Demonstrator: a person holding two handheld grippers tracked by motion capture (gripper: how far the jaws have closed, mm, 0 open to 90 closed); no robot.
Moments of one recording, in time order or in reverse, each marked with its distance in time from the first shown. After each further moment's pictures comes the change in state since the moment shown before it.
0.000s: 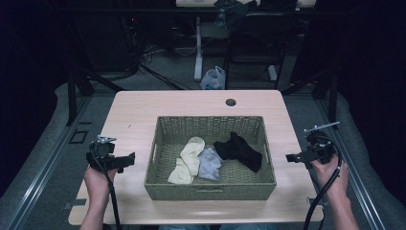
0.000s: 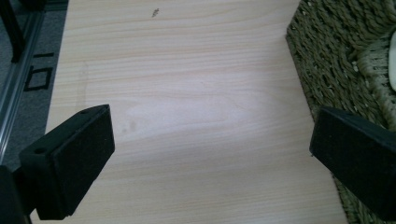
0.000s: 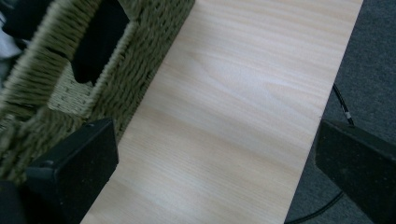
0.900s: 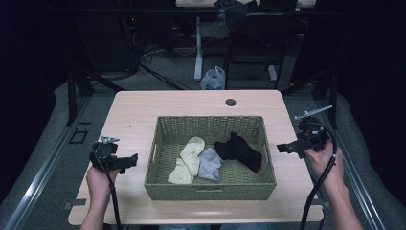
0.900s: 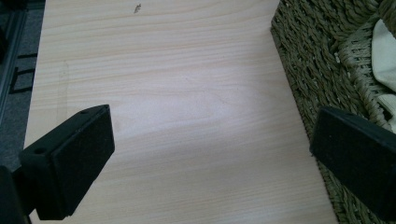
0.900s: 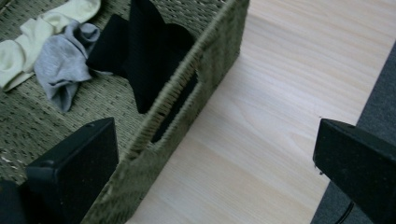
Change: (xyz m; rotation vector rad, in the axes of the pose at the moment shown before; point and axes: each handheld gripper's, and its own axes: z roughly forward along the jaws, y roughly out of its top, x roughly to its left) left arm -0.005 0.001 0.002 0.017 -0.032 0.021; right arm 0.042 0.043 -0.029 -0.025 0.040 -0.133
